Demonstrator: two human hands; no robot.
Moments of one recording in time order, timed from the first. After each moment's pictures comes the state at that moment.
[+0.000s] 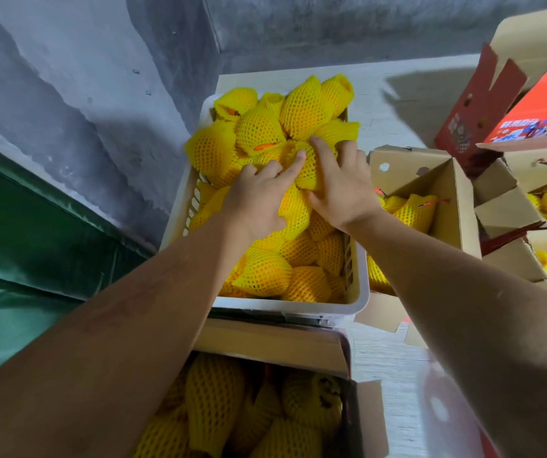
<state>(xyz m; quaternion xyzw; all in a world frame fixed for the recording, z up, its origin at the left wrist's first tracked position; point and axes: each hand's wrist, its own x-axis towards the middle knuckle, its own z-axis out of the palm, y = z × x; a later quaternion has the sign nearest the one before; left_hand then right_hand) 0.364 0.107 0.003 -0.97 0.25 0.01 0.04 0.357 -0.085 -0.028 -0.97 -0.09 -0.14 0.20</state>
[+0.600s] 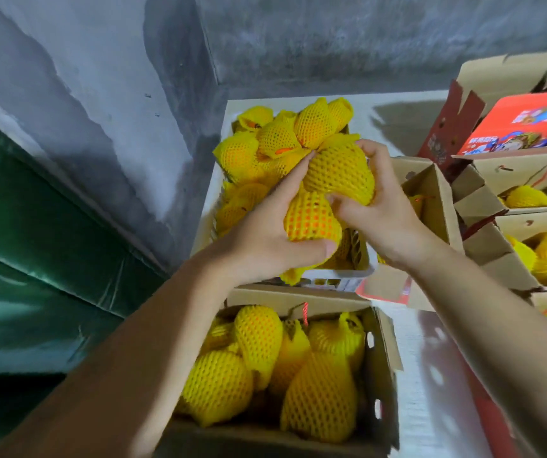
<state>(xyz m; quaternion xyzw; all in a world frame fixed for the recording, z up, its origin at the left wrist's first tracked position) 0.216 0.156 0.099 -0.80 0.26 0.12 -0.53 0.215 -0.053 0.076 -0.73 -0.12 -0.06 0.67</state>
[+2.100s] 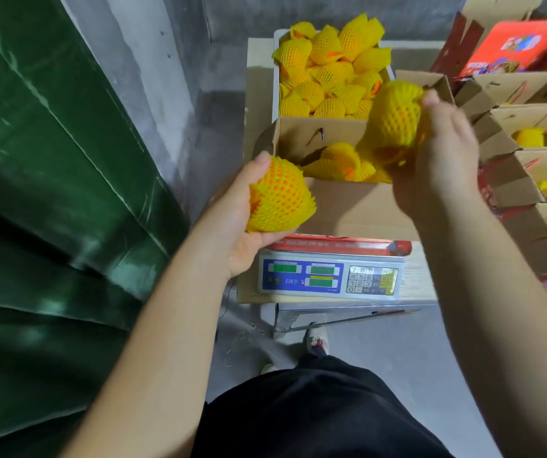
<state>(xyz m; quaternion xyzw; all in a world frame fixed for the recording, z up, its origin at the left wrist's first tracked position) -0.051 0.376 0.097 -0.49 -0.17 0.24 -0.82 -0.031 0.146 0.121 -0.54 0.22 -0.25 0.77</state>
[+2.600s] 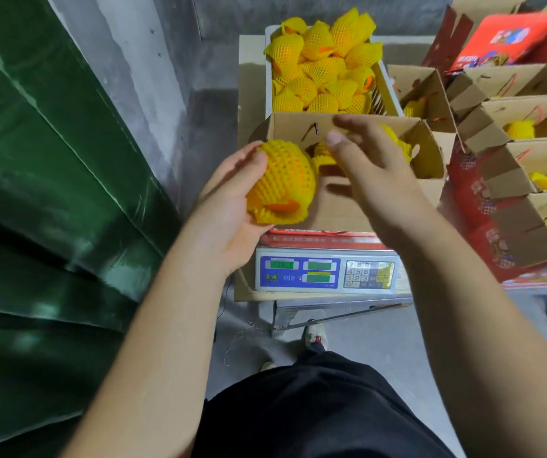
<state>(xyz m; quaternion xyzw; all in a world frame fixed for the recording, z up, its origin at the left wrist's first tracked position) -0.054 0.379 0.098 -0.48 -0.12 0.20 -0.84 -0.070 0.187 0.110 -0.77 0.06 -0.06 0.63</state>
